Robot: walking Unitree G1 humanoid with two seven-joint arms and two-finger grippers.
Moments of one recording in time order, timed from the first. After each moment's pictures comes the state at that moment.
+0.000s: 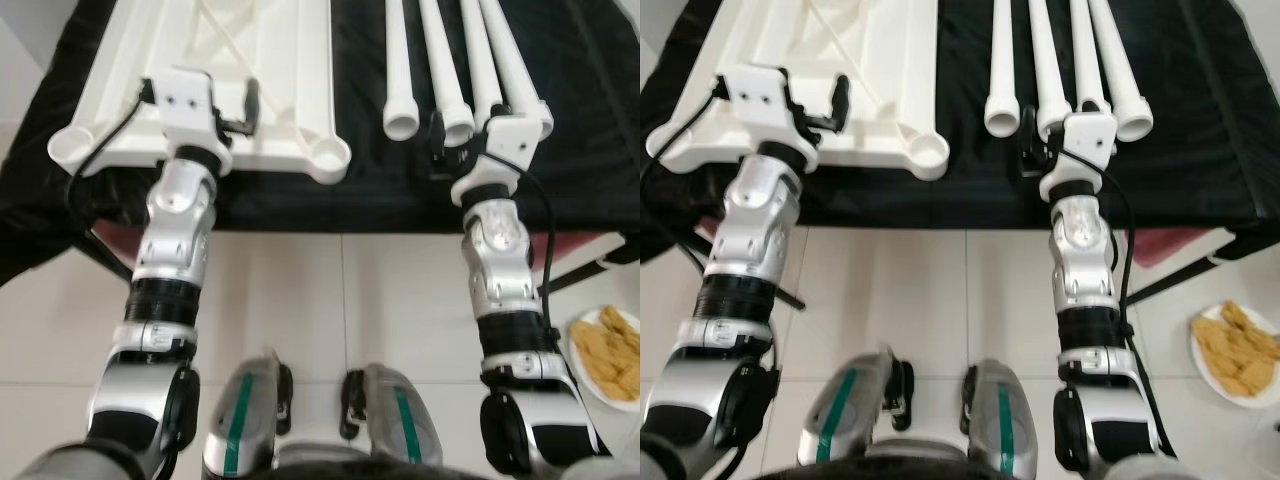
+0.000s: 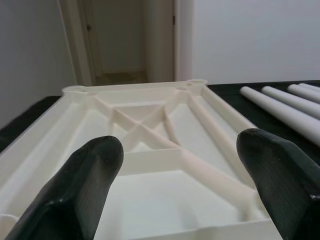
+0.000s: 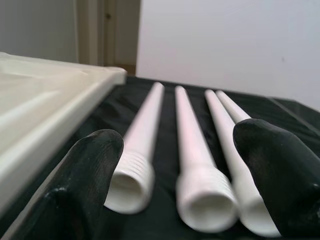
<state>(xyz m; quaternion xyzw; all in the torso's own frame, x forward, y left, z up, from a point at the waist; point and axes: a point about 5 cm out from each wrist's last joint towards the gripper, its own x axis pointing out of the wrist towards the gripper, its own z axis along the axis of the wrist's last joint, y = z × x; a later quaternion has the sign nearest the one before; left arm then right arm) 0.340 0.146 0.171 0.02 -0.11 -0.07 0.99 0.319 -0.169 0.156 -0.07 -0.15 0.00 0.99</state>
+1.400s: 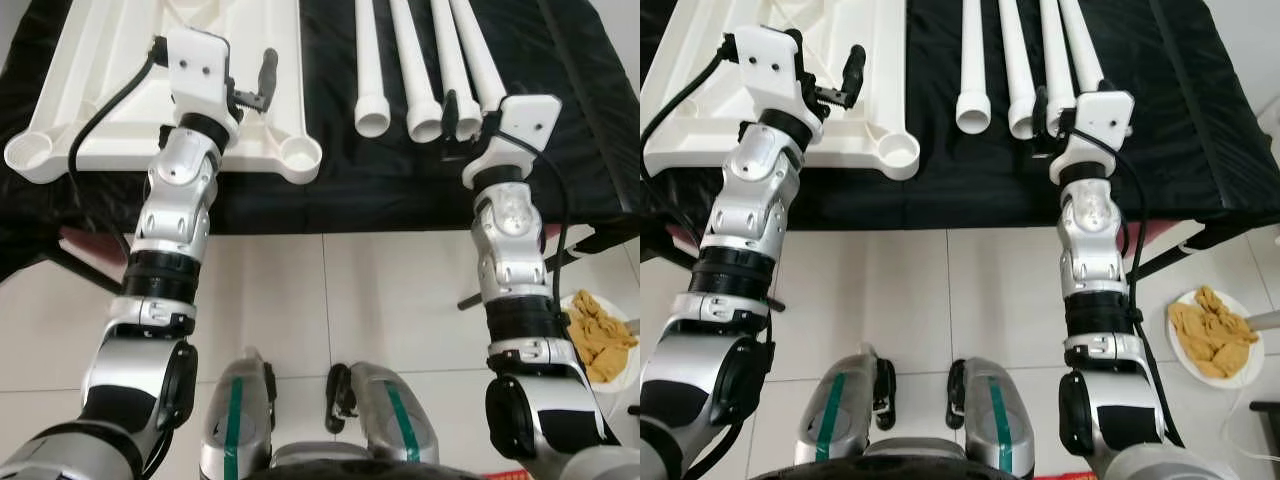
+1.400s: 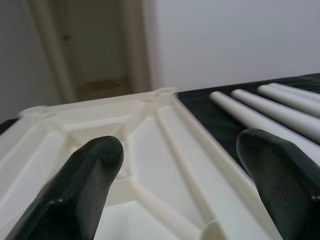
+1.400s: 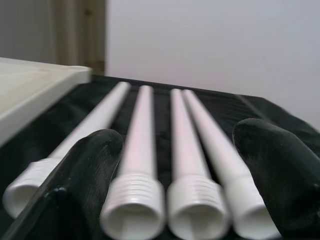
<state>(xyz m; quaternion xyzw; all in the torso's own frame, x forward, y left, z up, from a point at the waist) 0.352 0.138 0.189 0.04 -0.13 -0.11 0.99 0.326 -0.175 0.165 -0.08 -0.15 -0.01 0.98</state>
